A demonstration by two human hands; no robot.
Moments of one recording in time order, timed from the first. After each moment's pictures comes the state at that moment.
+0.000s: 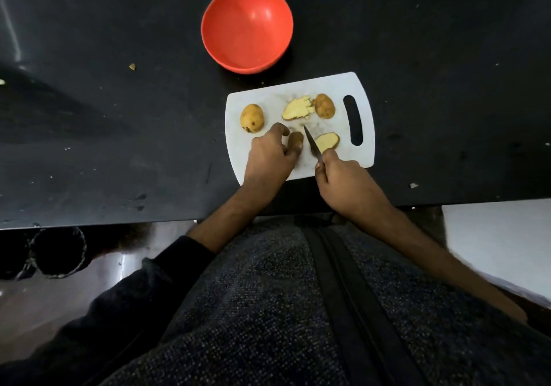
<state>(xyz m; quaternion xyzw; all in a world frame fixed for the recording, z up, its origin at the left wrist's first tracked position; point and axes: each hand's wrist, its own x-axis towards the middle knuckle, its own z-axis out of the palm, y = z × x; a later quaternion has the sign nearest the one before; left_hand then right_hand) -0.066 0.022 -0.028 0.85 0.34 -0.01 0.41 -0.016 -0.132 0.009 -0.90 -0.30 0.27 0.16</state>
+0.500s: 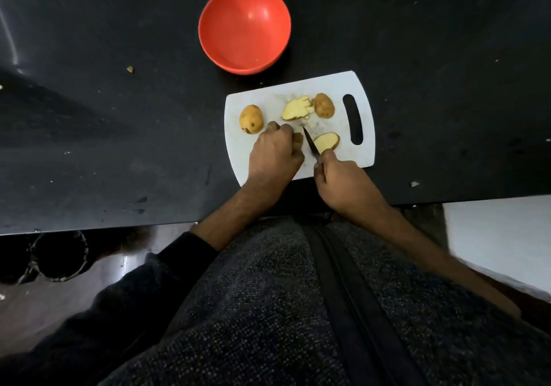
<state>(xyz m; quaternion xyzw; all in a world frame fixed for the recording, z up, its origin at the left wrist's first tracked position) -0.054 0.017 -0.016 0.93 0.27 -0.03 0.27 -0.017 -0.128 0.001 -0.90 -0.28 0.28 0.18</state>
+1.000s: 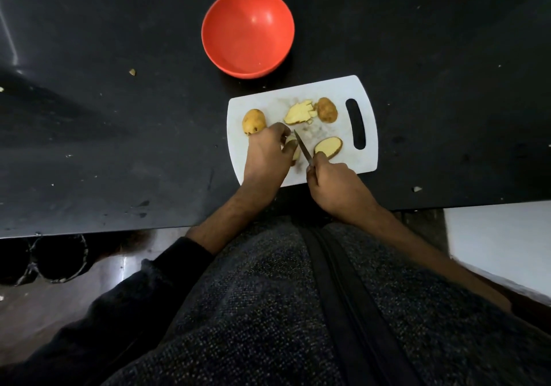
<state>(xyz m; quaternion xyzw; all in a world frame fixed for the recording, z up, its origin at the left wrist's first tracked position) -0.058 0.034 -0.021 0.85 0.32 0.01 0.42 -0.019 -0.113 -0.005 -0.89 -0.30 0.29 0.18</state>
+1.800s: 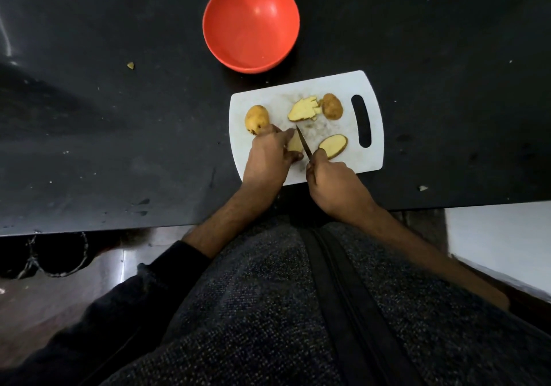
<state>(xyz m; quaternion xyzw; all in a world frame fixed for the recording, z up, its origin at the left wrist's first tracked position) -0.065 0.039 -0.022 0.90 0.26 -0.06 0.35 -0.022 -0.103 -0.002 -0.89 -0.29 0.30 0.18</state>
